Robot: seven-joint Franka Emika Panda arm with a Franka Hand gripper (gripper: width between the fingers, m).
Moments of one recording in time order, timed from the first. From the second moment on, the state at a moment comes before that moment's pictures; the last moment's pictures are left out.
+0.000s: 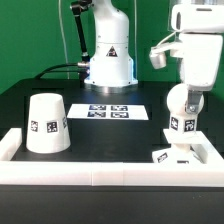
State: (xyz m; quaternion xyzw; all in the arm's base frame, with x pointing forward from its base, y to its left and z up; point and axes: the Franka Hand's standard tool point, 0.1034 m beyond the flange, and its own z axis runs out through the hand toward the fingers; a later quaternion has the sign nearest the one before) arm 0.605 0.106 0.111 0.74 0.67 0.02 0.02
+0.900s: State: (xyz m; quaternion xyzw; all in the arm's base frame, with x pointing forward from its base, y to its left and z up) arm 0.605 0.098 0.110 0.71 0.70 0.01 0.03
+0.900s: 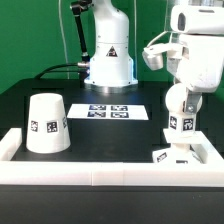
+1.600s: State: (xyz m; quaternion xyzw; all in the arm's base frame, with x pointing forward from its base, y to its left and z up) arm 0.605 0.102 0.112 0.93 0.37 0.02 0.01
